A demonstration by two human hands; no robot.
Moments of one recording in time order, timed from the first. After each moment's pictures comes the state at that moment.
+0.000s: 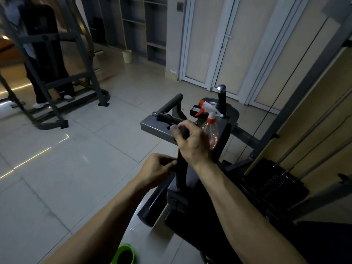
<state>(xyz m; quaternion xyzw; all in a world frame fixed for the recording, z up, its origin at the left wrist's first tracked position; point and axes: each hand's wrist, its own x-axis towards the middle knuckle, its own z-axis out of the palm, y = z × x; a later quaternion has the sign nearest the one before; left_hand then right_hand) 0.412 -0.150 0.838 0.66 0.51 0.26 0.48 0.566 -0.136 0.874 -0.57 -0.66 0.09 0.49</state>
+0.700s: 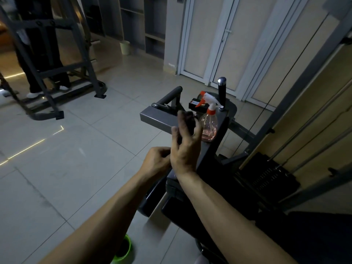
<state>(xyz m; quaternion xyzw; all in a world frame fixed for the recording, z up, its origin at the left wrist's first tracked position) 0.417 -0.177 0.843 0.64 0.52 0.33 0.47 0.520 -0.163 0.837 -0.59 -0.57 0.00 0.57</state>
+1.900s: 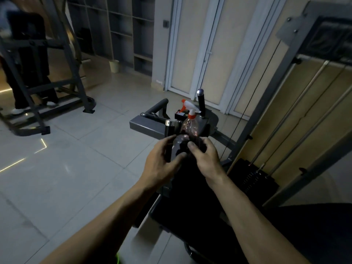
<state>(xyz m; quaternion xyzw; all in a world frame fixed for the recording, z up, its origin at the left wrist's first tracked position) 0.447 -0.244 0.870 0.70 0.42 0.44 0.38 0.611 -0.269 0.889 -0.61 -0.45 0.37 0.54</state>
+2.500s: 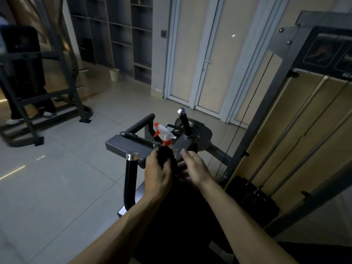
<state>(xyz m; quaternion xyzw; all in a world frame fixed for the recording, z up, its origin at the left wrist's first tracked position) 0.584 -0.171 0.888 0.57 0.53 0.49 0.38 0.721 -0.176 0.908 -0.63 -0.47 0.45 0.41</state>
